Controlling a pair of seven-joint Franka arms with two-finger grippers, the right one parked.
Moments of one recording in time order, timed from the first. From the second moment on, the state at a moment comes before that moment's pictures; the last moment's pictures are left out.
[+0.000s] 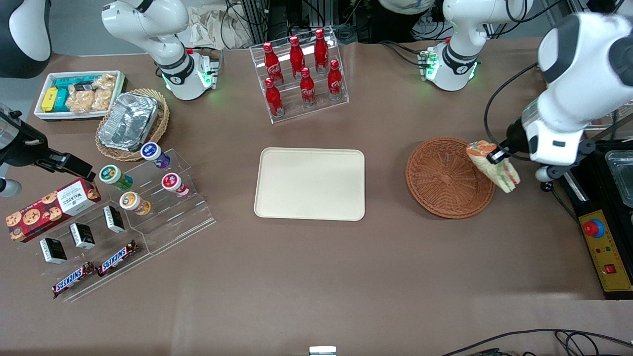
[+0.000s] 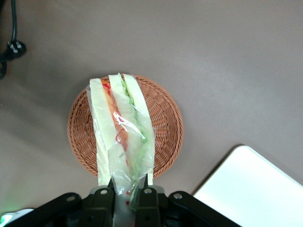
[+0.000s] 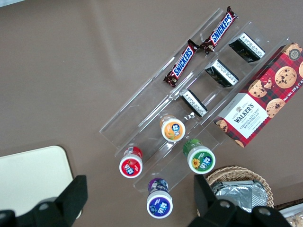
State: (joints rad) arm -0.01 -0.05 -0.14 -1.84 -0.05 1.75 -0.69
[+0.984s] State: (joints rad) arm -0.14 -0.03 -0.20 -1.77 -0.05 1.66 -0.61
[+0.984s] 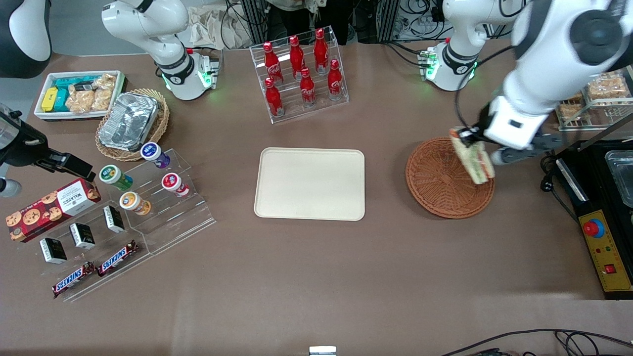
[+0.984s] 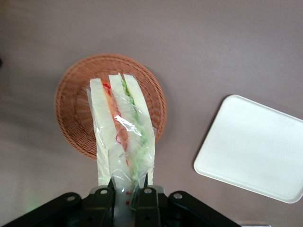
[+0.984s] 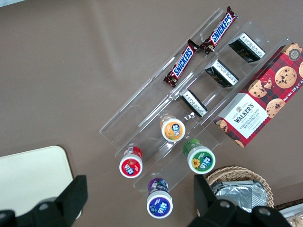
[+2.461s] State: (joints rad) arm -0.50 0.48 -0.24 -1.79 -0.06 2.23 -0.55
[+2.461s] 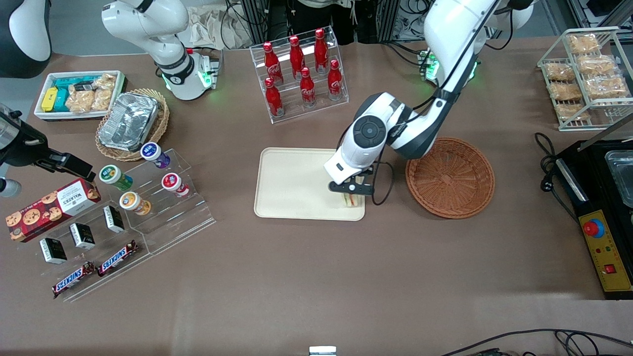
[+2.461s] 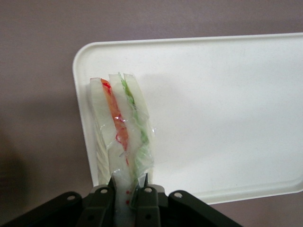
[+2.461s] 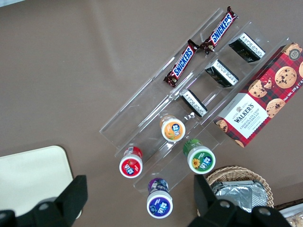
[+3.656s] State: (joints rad) arm -0.45 0.31 -0.17 -1.77 0.12 2.01 -0.61
